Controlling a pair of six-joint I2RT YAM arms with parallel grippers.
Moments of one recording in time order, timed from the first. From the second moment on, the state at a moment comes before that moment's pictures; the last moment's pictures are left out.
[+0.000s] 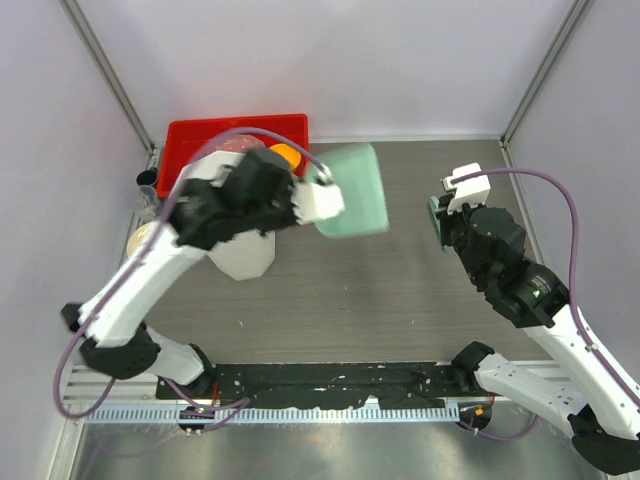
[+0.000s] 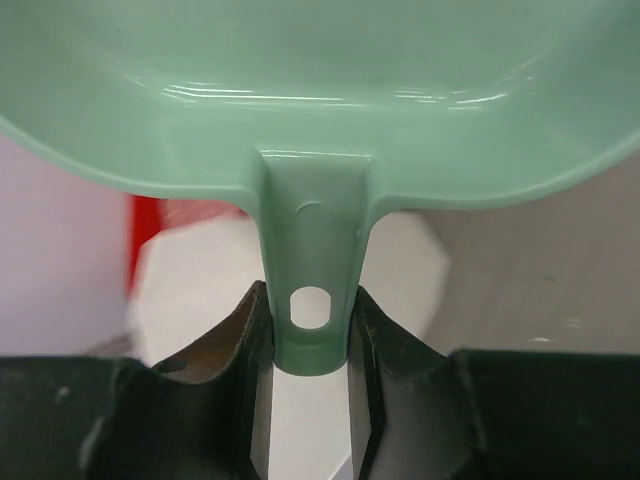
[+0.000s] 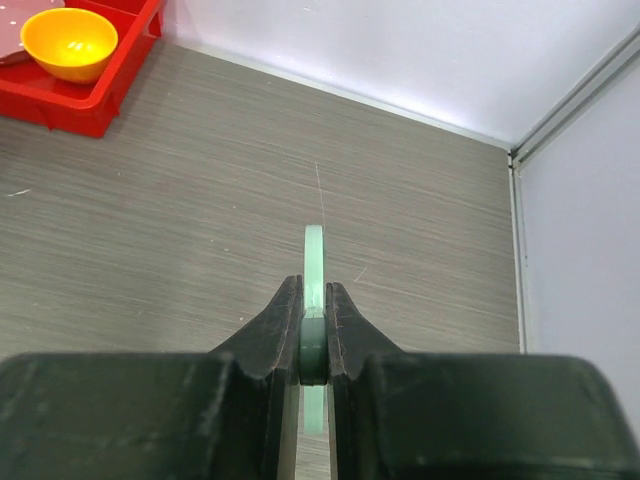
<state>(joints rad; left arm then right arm) -0.81 1.40 2.01 -1.23 -0.28 0.70 0.65 0.78 1.08 -0.53 0.51 -0.11</state>
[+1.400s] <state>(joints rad) -0.87 1.76 1.48 -1.05 0.07 0.47 0.65 0.82 1.06 -0.57 0.47 -0.20</state>
